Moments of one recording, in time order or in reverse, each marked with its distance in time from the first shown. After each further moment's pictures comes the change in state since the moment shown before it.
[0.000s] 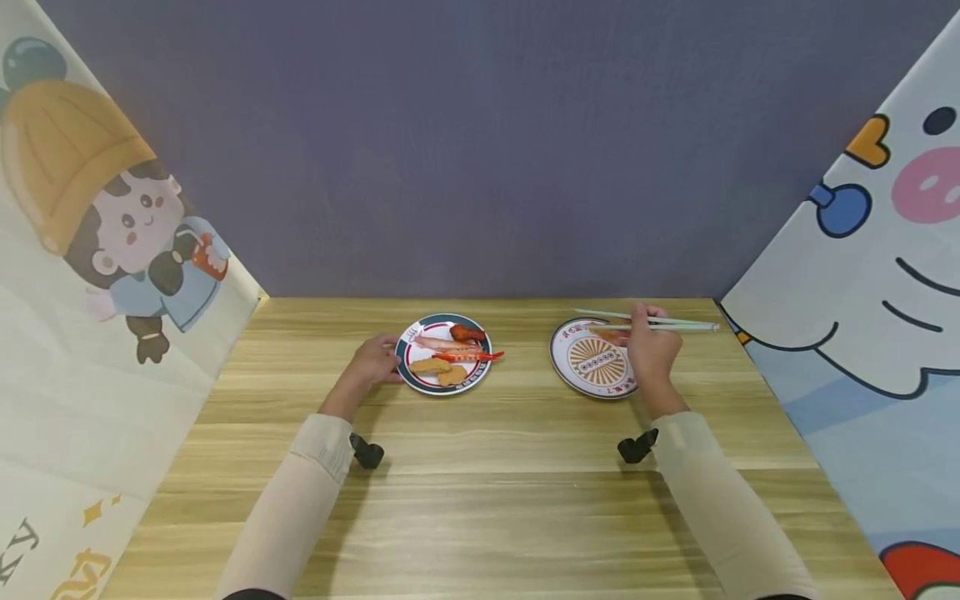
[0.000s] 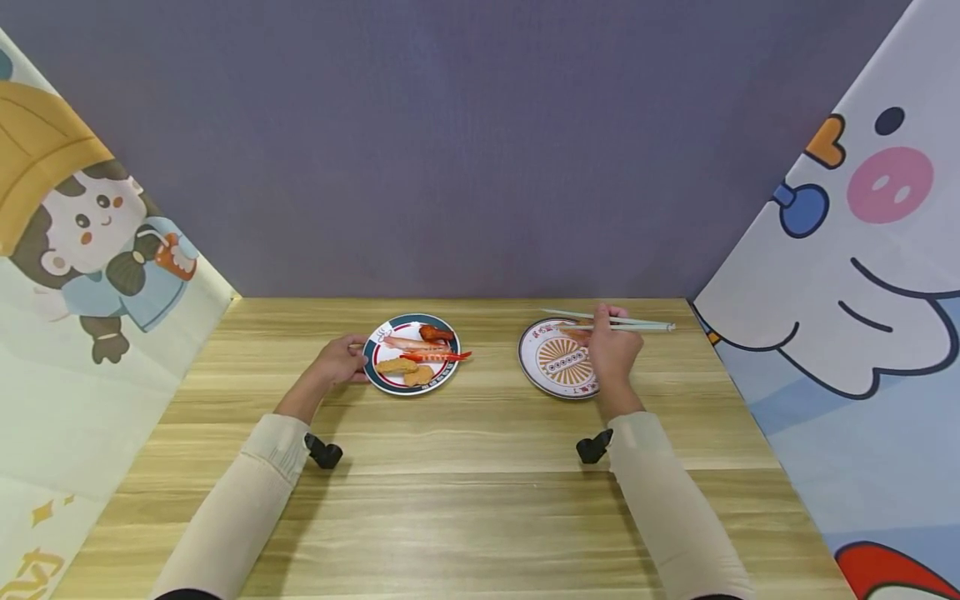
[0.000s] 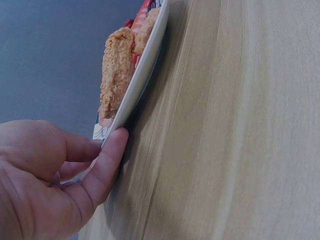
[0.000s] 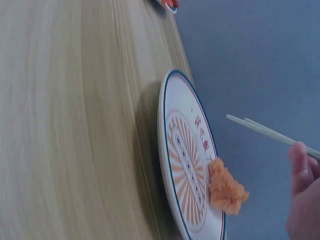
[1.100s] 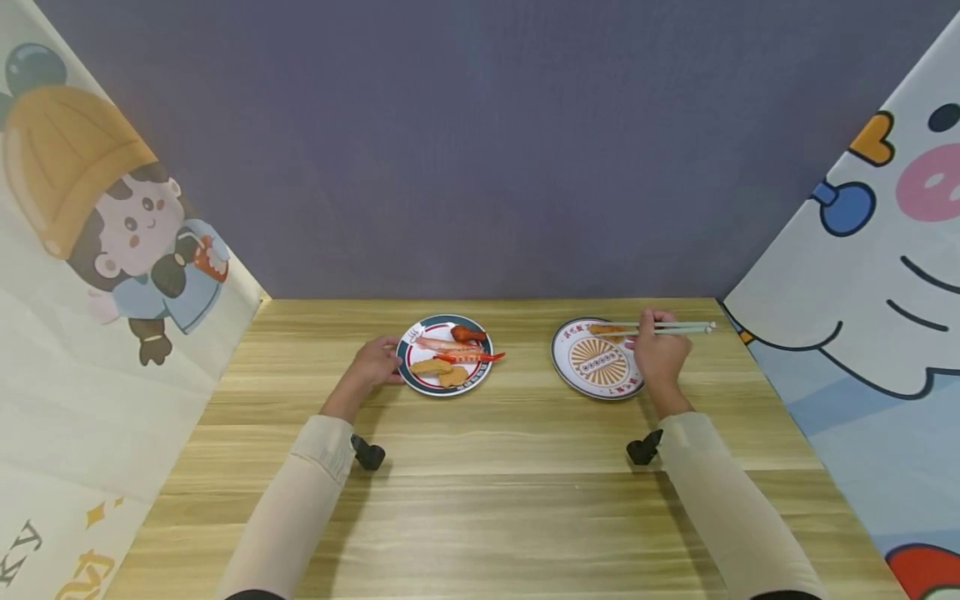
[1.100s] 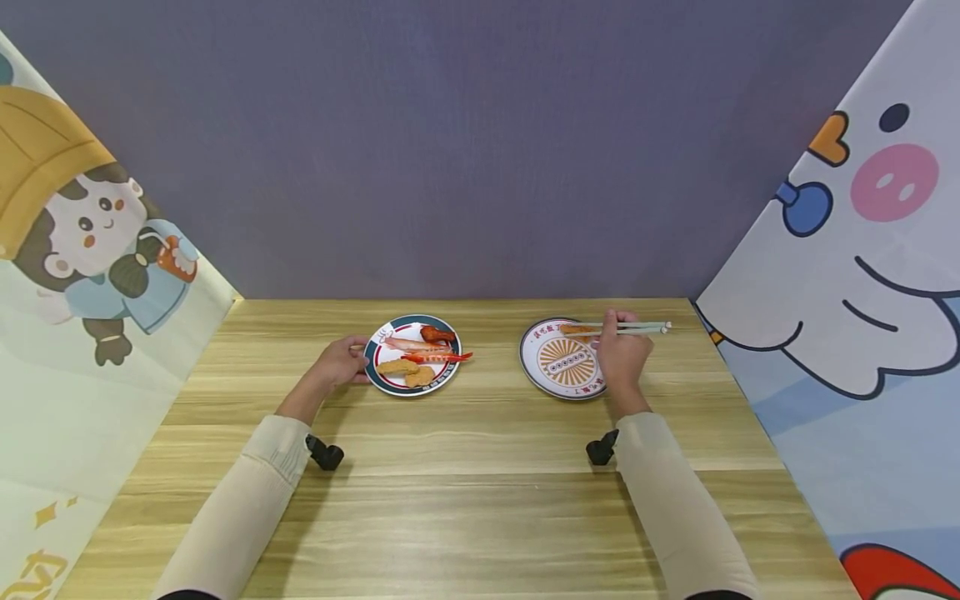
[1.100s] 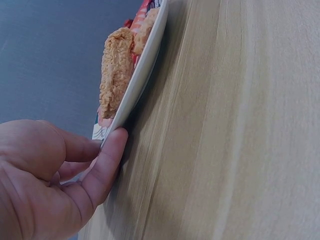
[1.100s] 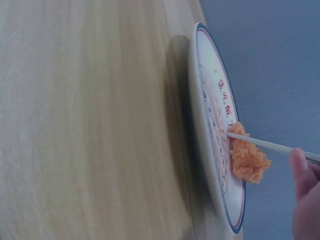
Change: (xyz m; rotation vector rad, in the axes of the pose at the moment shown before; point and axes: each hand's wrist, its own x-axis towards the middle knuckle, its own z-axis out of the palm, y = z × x) left_hand 0.001 -0.002 0.001 -0.013 -0.002 0.038; right_hand 0.012 0.021 -0.015 -0.266 0.051 -0.147
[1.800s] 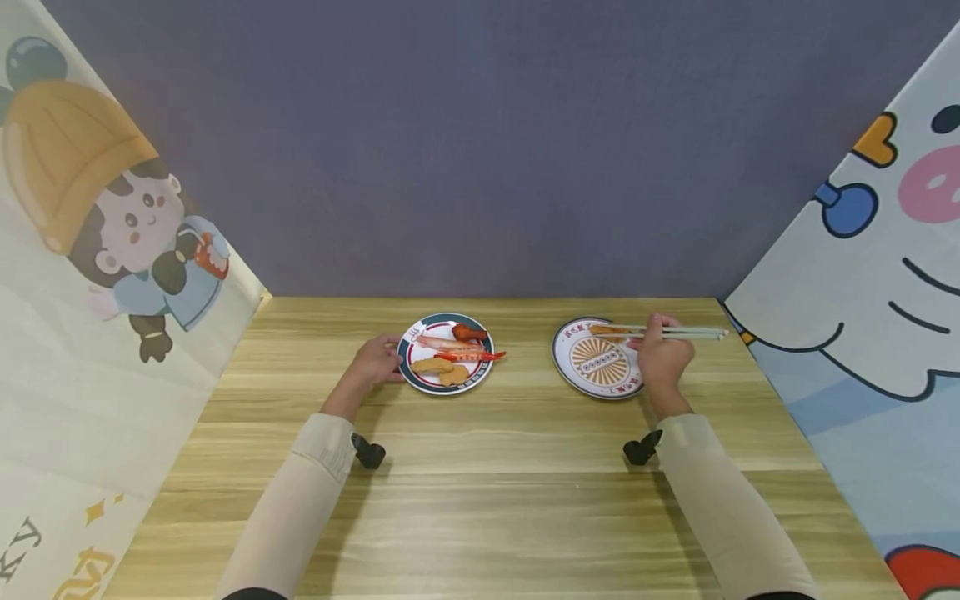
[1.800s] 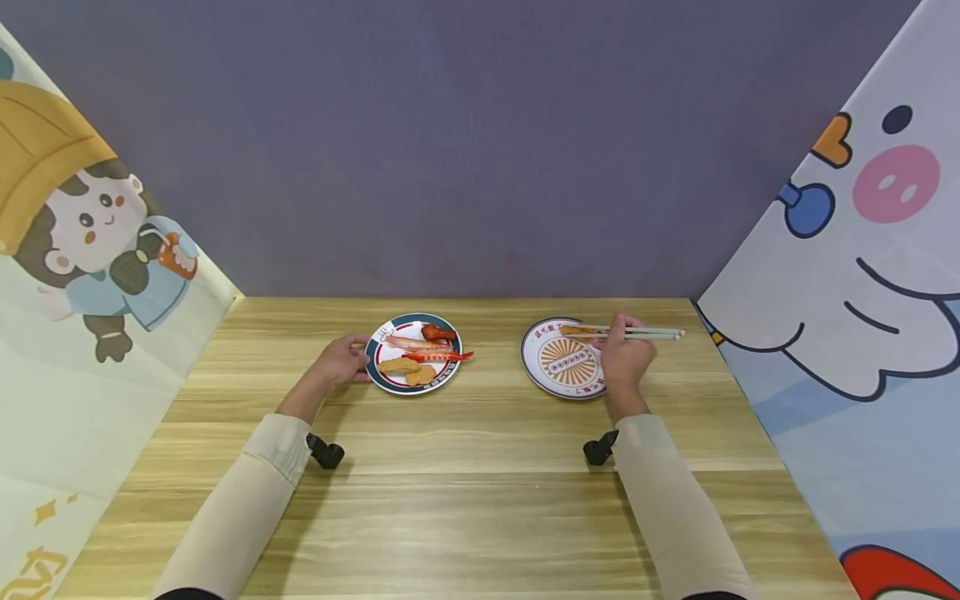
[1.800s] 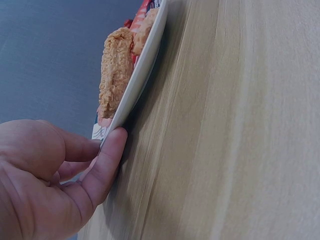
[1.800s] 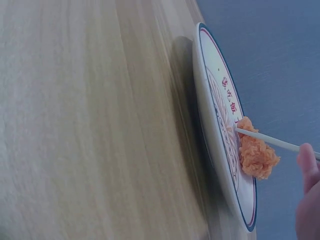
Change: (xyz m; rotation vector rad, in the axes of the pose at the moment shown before) left_hand 0.001 0.000 0.000 0.019 0.001 -0.011; right_hand 0.002 0.005 0.001 0.053 0.066 0.124
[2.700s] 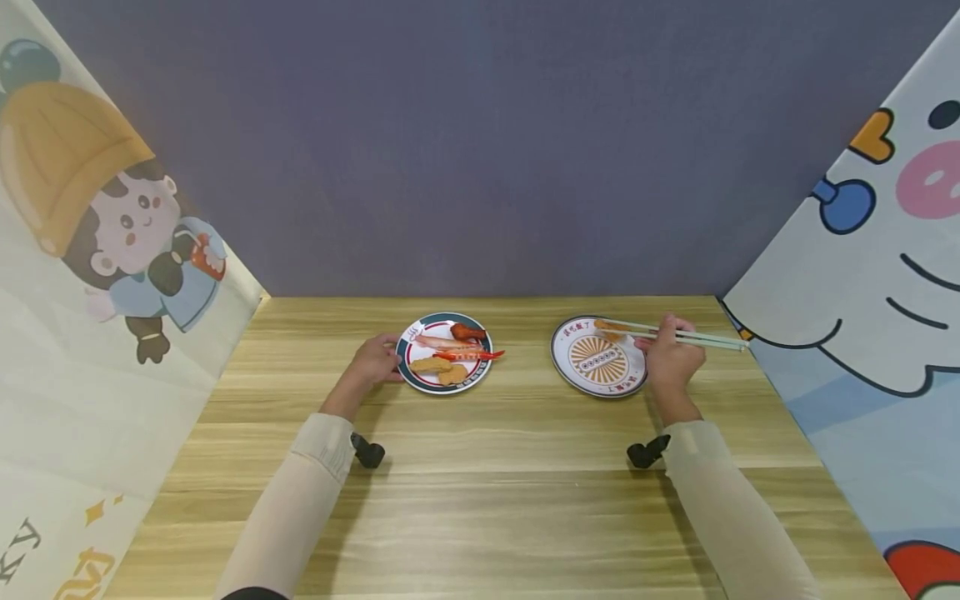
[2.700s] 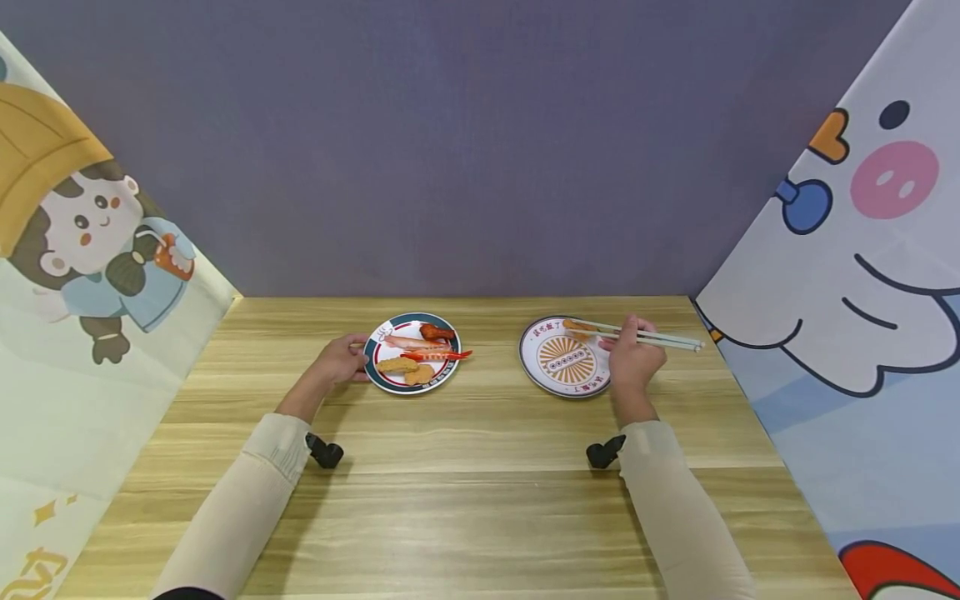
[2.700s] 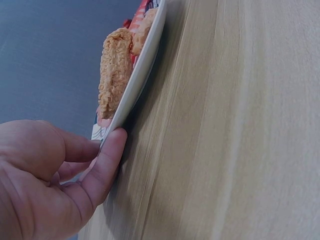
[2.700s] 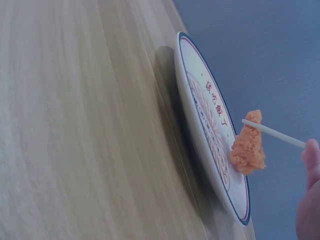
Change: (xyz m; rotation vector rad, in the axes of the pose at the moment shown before) left_hand -0.004 0.005 0.000 0.038 0.007 -0.005; right_hand -0.005 -0.008 -0.011 0.194 0.087 0.080
